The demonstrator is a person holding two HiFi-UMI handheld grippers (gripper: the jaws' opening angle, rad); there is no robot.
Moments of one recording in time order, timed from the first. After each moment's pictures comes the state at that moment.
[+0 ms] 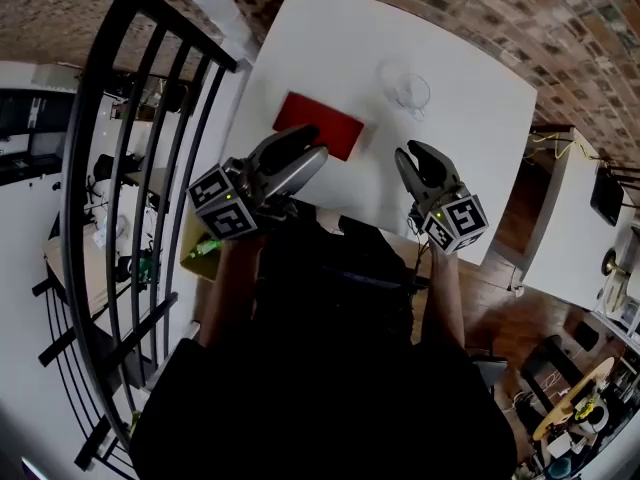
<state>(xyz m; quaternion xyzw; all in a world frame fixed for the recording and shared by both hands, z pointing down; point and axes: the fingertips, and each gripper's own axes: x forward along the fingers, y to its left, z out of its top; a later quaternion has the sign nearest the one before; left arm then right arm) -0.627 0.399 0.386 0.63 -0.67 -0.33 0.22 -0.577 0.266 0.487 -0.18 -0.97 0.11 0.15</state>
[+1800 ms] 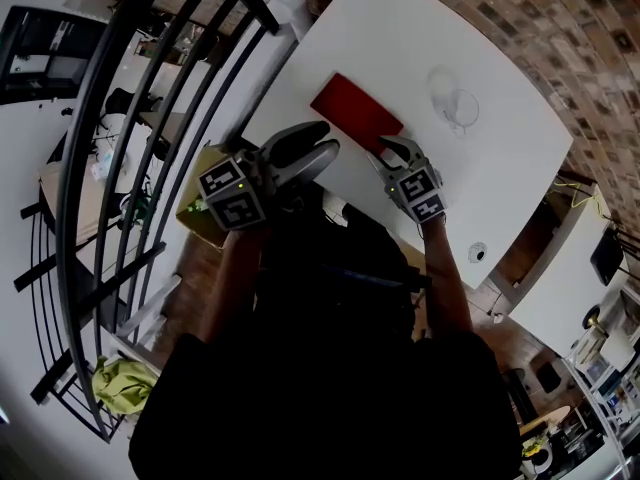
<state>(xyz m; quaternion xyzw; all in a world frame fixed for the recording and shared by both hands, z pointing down) -0.644 0.461 0.425 0.54 -0.73 -0.35 0.23 -0.619 0.394 0.631 -0.37 -0.87 -0.06 0.31</state>
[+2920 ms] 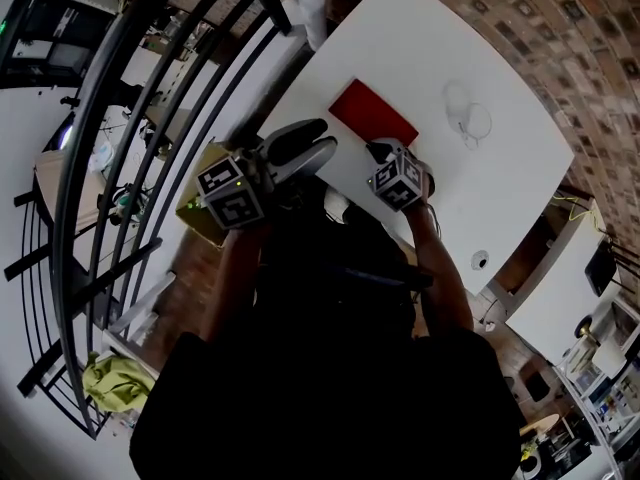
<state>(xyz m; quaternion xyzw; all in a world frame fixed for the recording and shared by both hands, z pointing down) -0.657 0.523 0.416 0.52 -0.75 -0.36 0.20 -0.630 0.449 0.690 -0.39 -0.80 -0.23 0.41</state>
